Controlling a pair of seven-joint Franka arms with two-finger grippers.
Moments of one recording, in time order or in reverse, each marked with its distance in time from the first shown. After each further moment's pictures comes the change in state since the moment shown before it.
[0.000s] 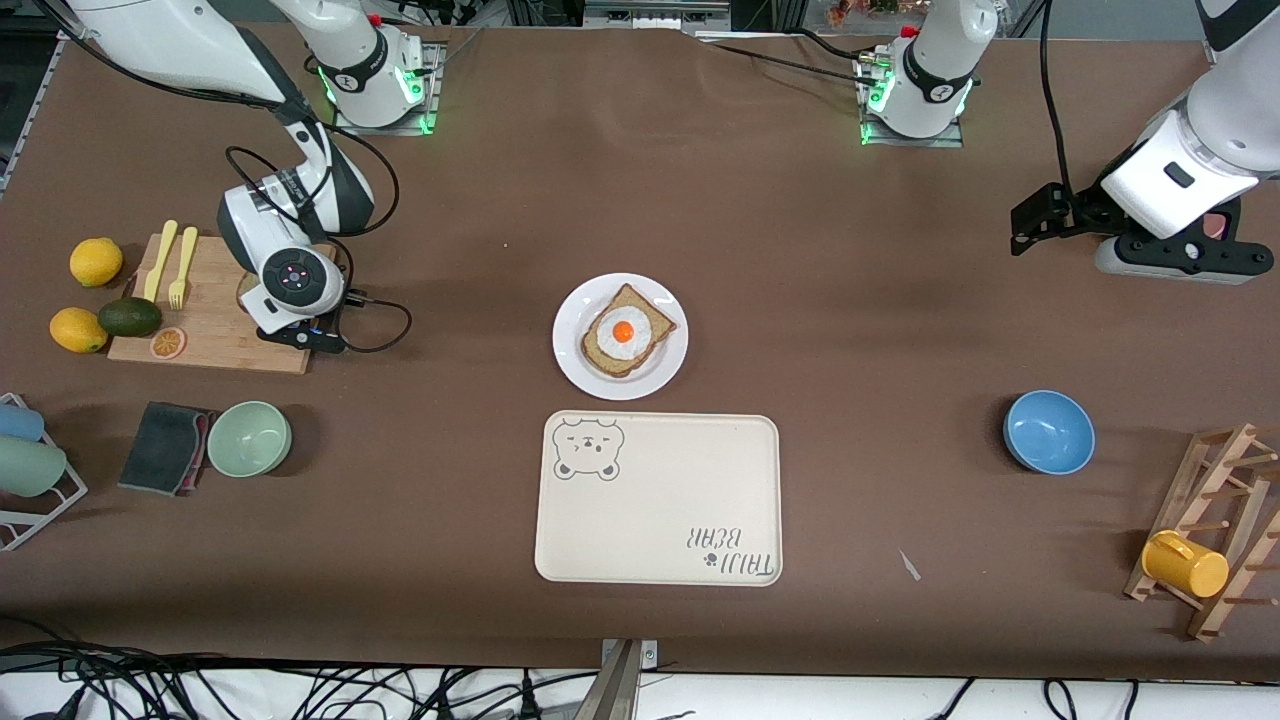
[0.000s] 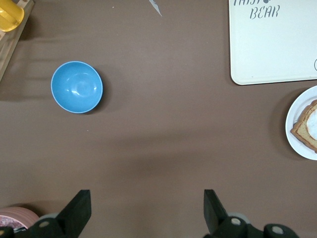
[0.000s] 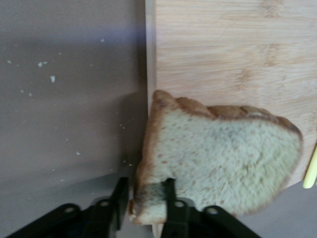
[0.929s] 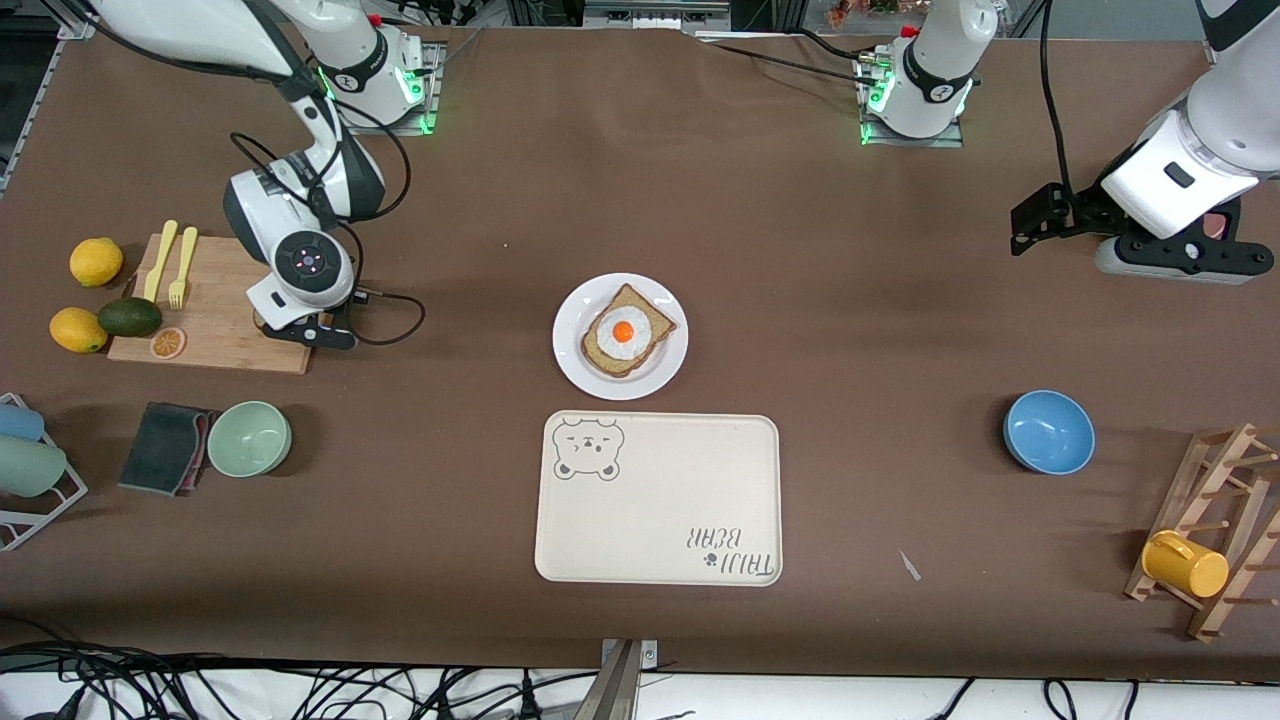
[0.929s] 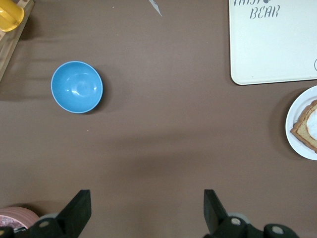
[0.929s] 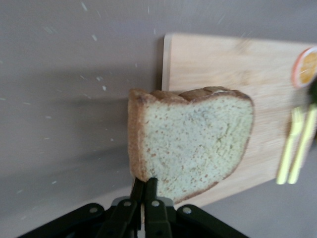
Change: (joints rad) left arm 0.000 0.000 0.000 0.000 0.000 0.000 0.000; right arm 0.001 -0.098 0.111 0.047 0.000 -0.109 0.002
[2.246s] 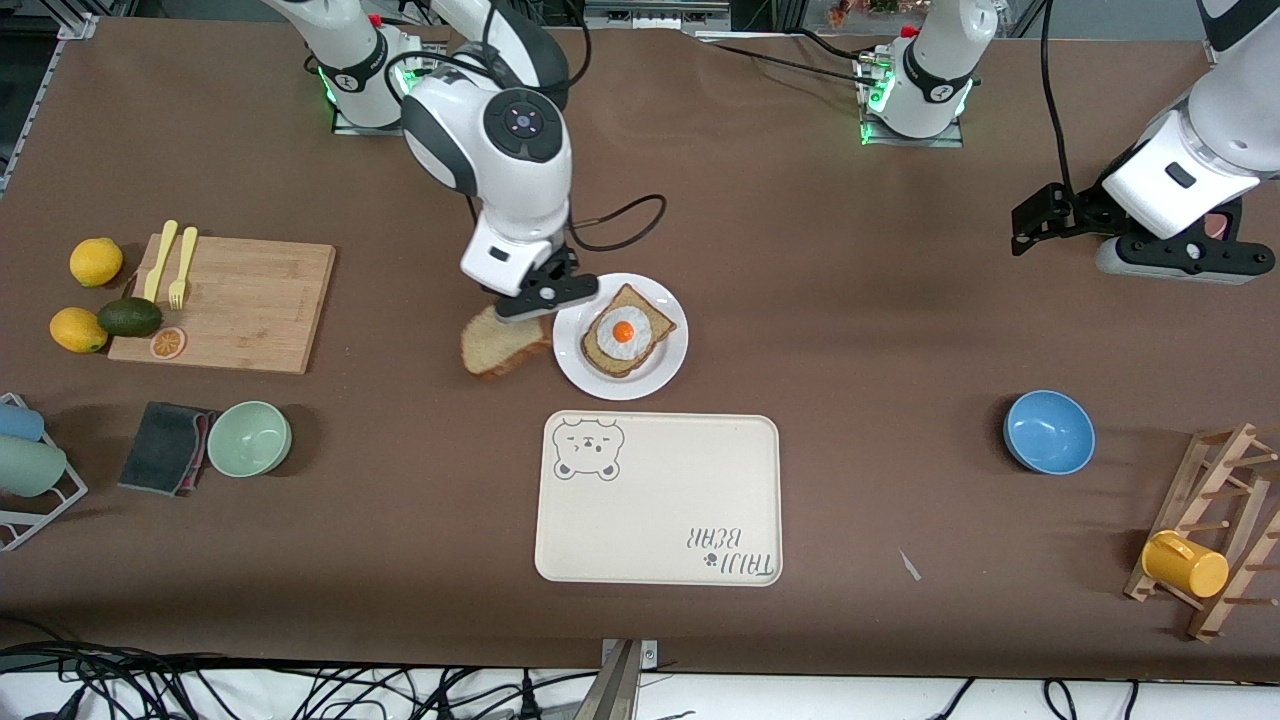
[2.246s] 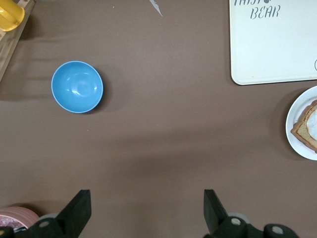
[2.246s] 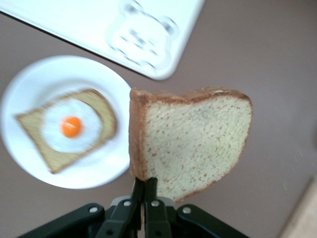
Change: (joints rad) left arm 0.000 0.000 0.001 0.000 0.000 -0.001 0.000; right arm 0.354 0.209 0.213 0.668 0.150 -0.153 -0.187
